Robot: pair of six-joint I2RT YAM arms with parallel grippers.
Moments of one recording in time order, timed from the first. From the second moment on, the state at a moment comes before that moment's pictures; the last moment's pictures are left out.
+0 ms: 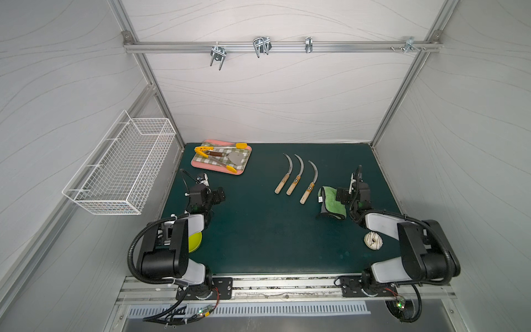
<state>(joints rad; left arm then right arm) 0.10 1.48 0.45 0.51 0.01 -0.15 0.16 1.47 0.50 0.40 0.28 0.07</state>
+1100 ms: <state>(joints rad) 0.06 1.54 0.42 0.65 0.02 -0.10 0.12 1.57 0.43 0.71 0.12 0.03</state>
